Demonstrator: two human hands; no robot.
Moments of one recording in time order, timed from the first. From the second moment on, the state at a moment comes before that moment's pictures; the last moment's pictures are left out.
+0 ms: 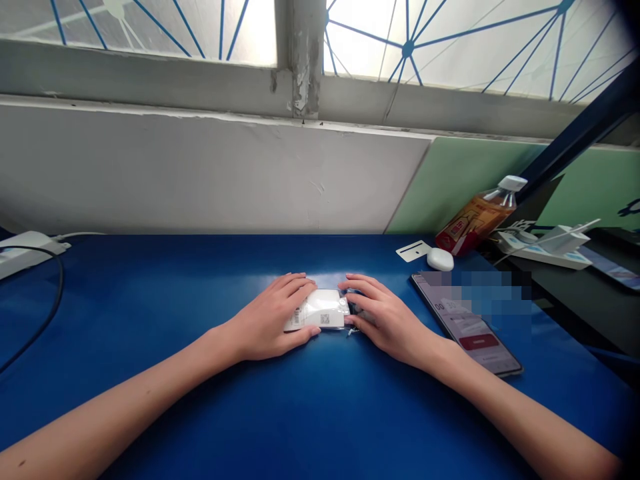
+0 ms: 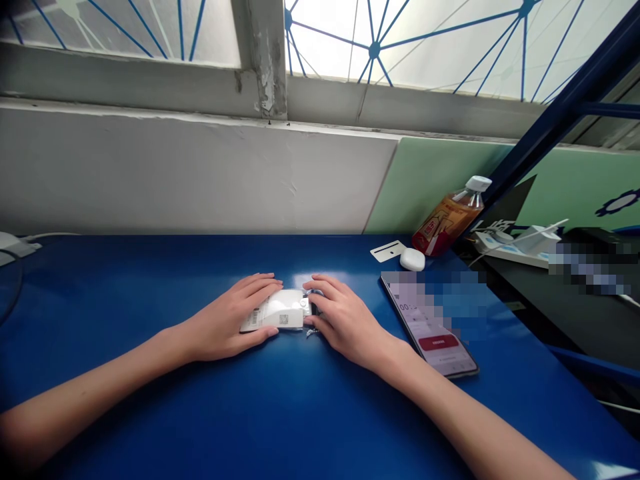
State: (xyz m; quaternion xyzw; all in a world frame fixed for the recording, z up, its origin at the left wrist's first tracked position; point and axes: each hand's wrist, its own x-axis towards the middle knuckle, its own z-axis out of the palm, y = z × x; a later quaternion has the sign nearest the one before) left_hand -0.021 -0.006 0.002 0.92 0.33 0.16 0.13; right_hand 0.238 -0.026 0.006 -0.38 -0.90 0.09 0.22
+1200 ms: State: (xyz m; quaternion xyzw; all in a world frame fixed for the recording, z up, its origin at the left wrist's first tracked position) left_hand -0.023 -0.004 -0.001 0.92 0.36 0.13 0.13; right_hand 0.248 -0.021 0.009 -0.40 -0.89 0.14 0.17
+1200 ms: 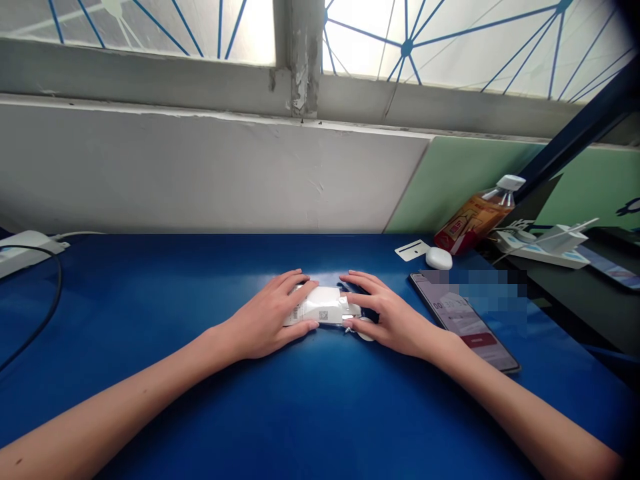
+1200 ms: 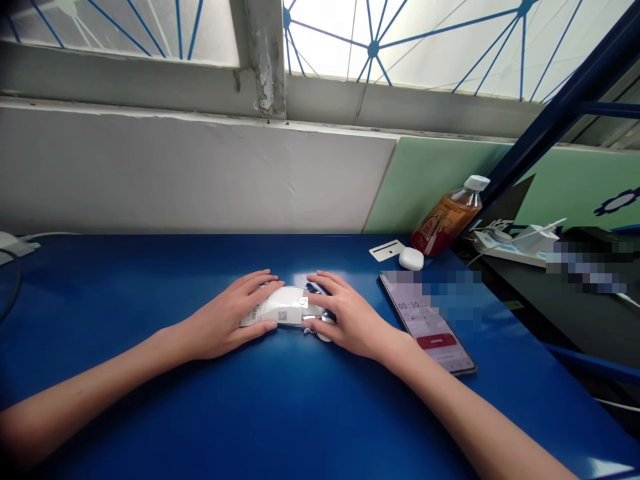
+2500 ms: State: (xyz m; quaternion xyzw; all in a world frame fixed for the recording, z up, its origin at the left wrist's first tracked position) left_hand -0.023 -0.005 0.001 0.91 0.37 0.13 0.14; right_hand 0.273 -0.004 0.027 -0.53 -0.76 -0.09 0.38
